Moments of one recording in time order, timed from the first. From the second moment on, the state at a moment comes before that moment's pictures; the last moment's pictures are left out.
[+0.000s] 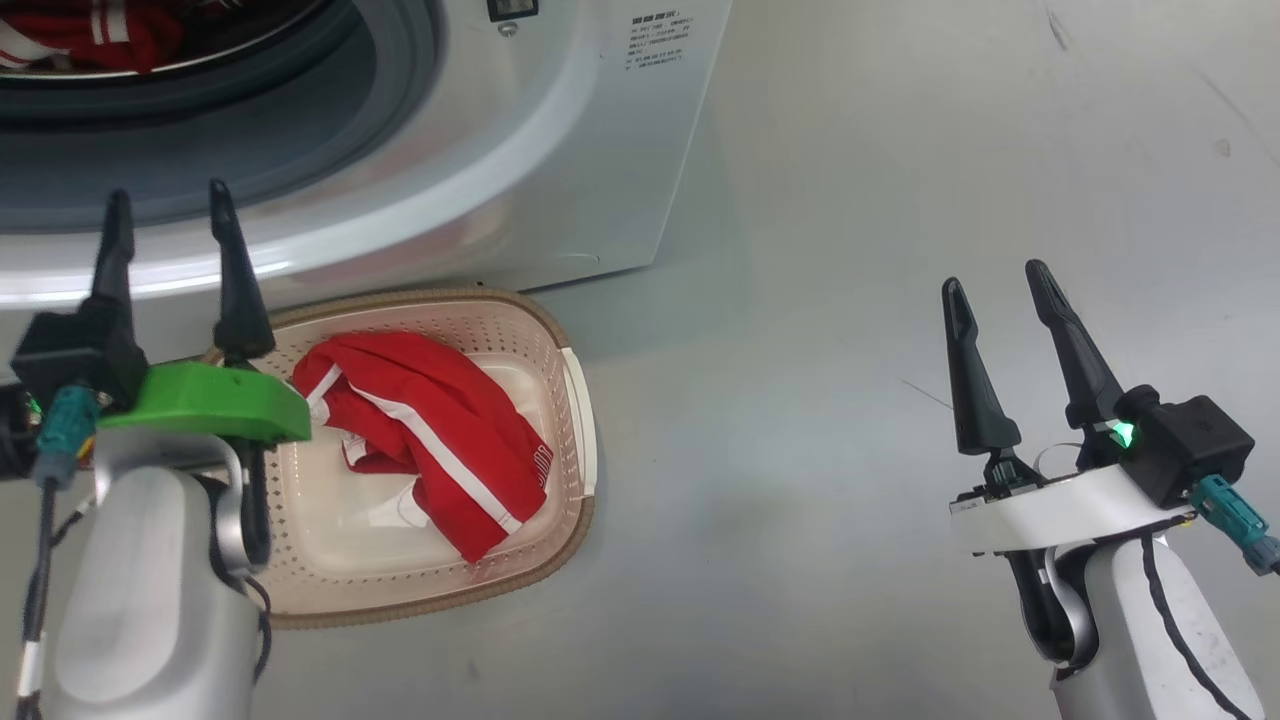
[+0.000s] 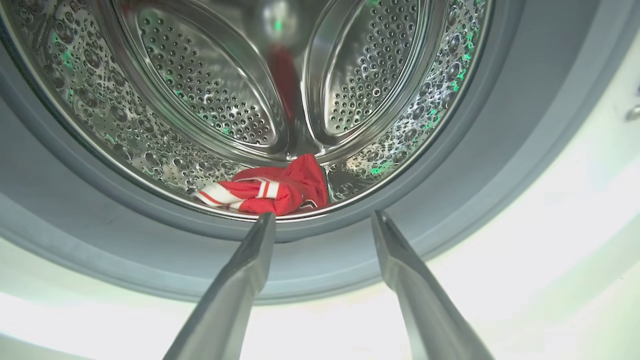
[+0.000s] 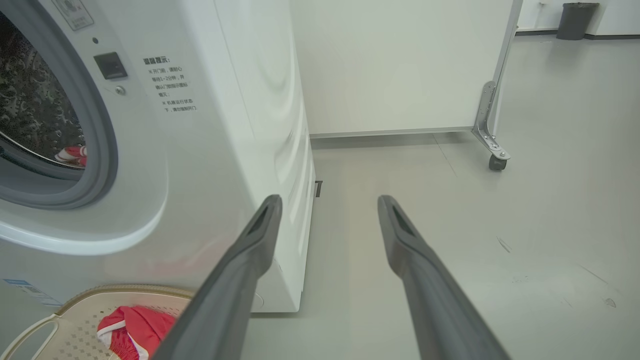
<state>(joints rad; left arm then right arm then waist) -0.45 0.09 -0.06 0.30 -0.31 0.10 -0.23 -0.16 -0.06 0.13 0.03 0.26 0.11 -0.26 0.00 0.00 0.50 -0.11</state>
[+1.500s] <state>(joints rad) 0.08 0.05 -0.17 0.08 -0.31 0.11 -0.24 0.10 -0.06 0.16 0.07 0.23 0.10 -0.26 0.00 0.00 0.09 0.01</state>
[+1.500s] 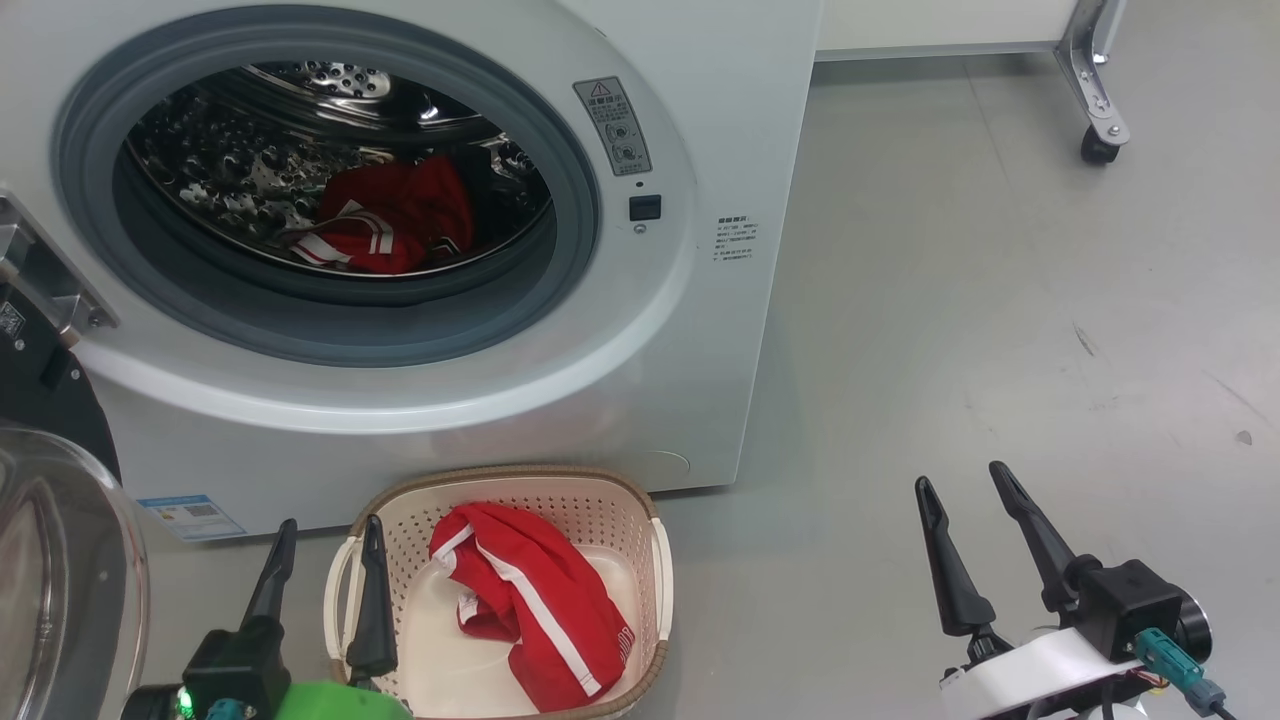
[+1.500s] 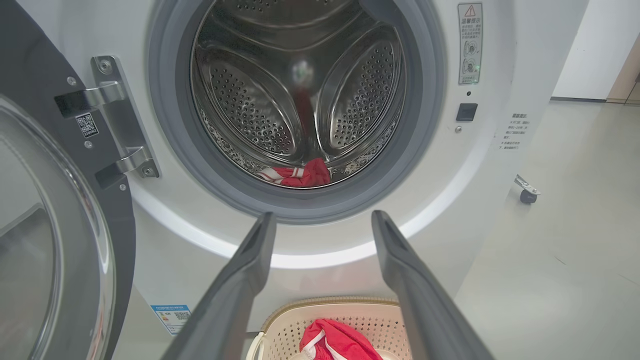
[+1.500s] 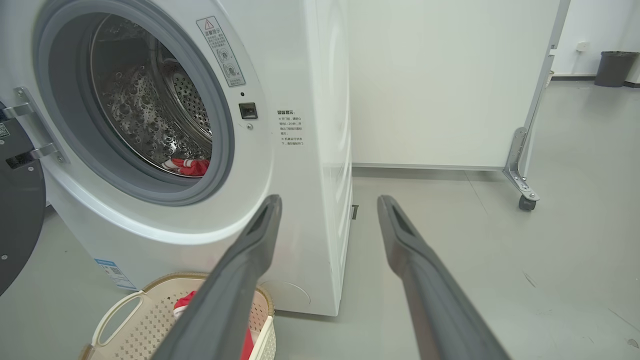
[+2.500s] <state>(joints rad) 0.10 0.05 -0.19 0.03 -0.31 0.12 -0.15 0.11 -0.06 0.17 0.00 0.23 0.09 -0.25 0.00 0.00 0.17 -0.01</state>
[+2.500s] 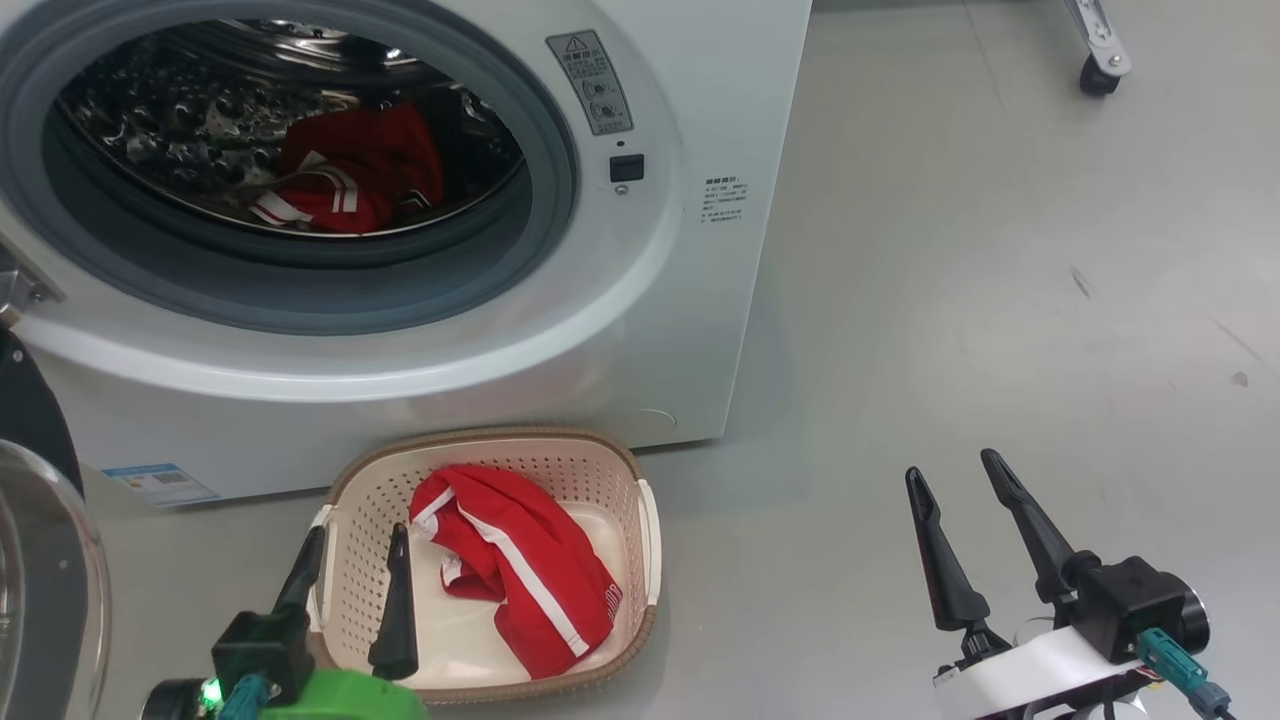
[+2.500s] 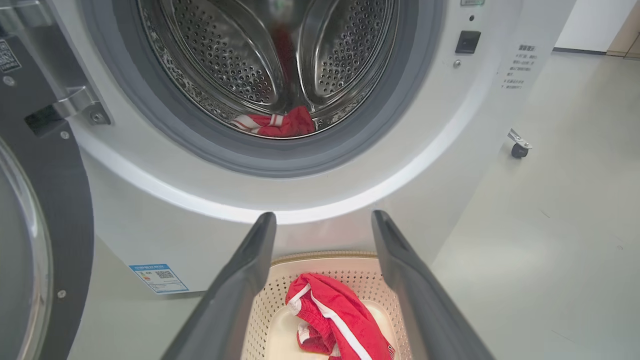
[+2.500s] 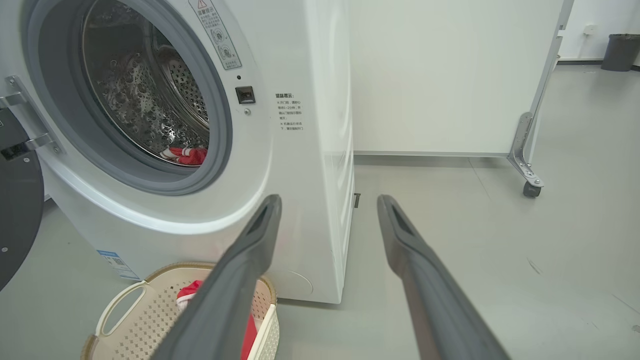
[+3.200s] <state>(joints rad) -0.47 0.15 -0.19 0.19 -0.35 0.05 0.28 0.02 -0.06 0.19 -0.05 0.25 0.09 -0.24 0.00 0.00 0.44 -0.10</state>
